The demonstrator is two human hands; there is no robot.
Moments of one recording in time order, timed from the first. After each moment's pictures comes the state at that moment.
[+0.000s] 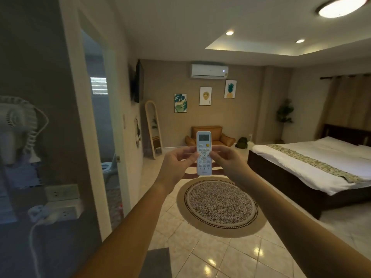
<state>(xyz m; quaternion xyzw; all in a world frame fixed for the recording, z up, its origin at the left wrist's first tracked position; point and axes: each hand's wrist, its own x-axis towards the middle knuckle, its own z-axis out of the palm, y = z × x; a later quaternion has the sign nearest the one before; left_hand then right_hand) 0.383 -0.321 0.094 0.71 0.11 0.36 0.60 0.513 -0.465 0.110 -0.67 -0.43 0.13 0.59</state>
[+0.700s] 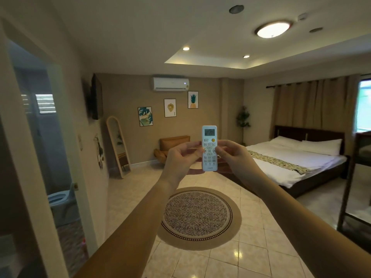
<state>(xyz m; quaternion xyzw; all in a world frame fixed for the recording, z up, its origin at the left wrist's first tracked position) 0.485 -0.363 0.143 0.71 -0.01 0.30 0.64 0.577 -0.536 0.149 -0.67 -0.37 0.03 0.64</state>
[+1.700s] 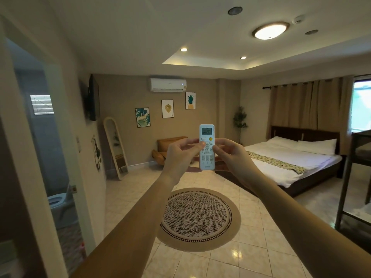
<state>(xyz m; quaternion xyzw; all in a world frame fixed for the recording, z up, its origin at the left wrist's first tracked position) 0.475 -0.344 0.159 0.73 0.03 0.32 0.60 0.560 -0.506 0.154 -0.67 -0.38 0.02 0.64</state>
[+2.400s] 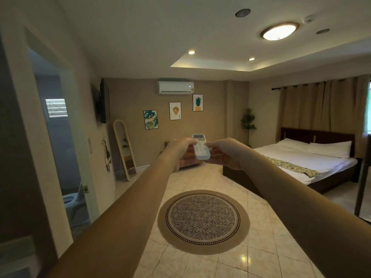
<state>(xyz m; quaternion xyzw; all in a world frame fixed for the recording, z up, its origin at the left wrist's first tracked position) 0.482 -0.314 0.201 0.69 0.19 0.20 0.67 0.560 -0.466 0.204 -0.67 -0.22 0.25 0.66</state>
